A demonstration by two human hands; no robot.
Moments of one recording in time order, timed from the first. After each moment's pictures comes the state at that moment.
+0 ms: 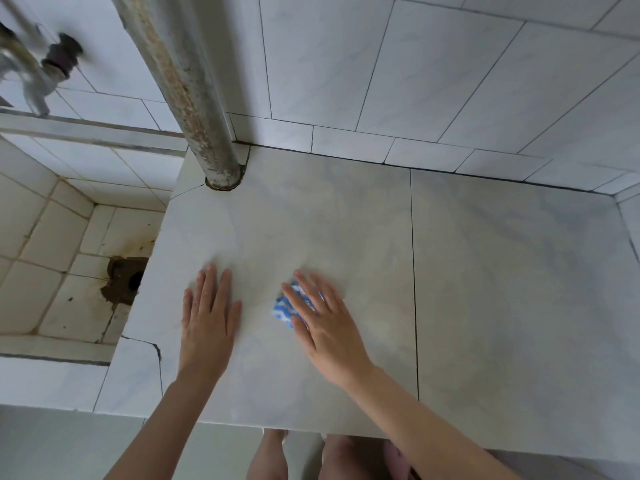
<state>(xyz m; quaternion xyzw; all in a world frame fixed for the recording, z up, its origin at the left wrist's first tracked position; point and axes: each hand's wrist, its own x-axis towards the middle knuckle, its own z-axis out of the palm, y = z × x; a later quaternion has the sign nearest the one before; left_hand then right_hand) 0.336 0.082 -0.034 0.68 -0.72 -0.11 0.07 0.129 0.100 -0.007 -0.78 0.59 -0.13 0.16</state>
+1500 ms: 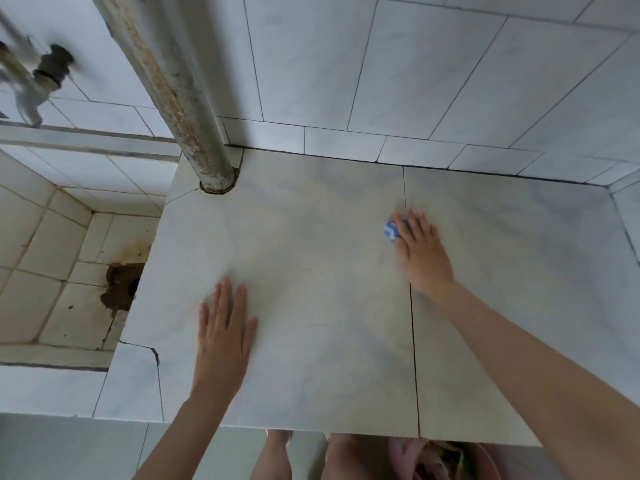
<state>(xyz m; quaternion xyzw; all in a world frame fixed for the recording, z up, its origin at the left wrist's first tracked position) 0.313 0.102 -0.029 0.65 -0.75 -0.13 0.06 -0.042 0.009 -0.027 -0.68 0.73 0.02 0.10</state>
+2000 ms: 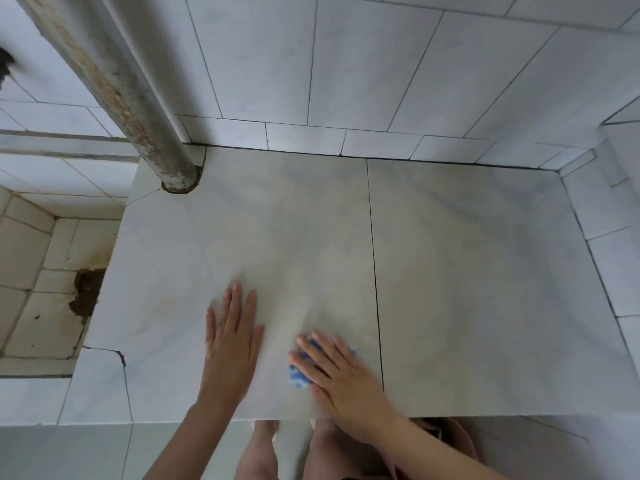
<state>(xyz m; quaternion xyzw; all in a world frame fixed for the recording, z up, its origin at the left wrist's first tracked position) 0.265 0.122 -0.031 0.62 -0.77 -0.15 0.05 0.059 0.204 -0.029 -0.85 0.51 -0.03 0.13</state>
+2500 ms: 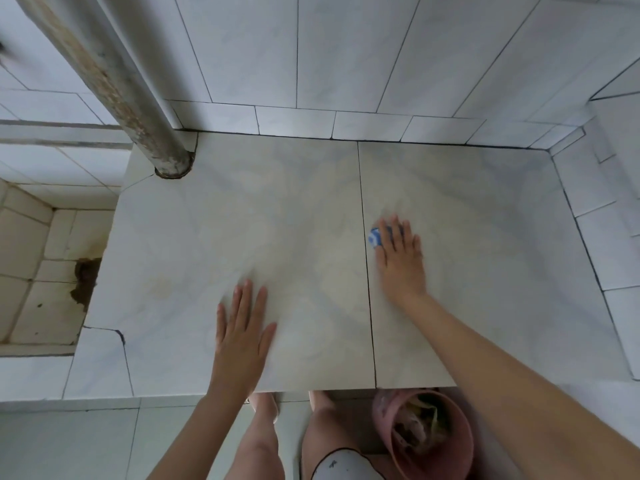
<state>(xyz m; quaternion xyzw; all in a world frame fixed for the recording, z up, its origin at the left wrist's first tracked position) 0.250 0.152 -0.030 0.59 -0.79 -0.17 0.04 -0.050 0.091 -0.027 -0.61 0.78 0.01 0.13</state>
